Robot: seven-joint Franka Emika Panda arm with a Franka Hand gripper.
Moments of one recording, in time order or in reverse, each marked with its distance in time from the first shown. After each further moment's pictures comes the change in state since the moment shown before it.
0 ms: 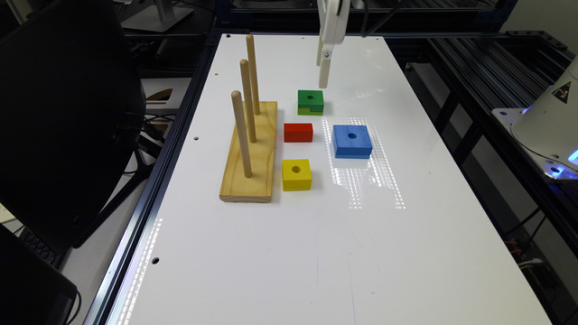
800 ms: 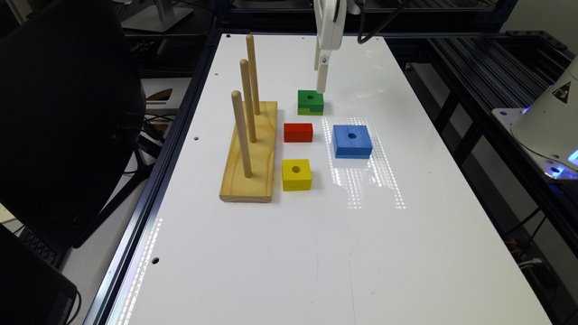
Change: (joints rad) arm 0.001 0.014 0.024 0.001 0.002 0.001 0.005
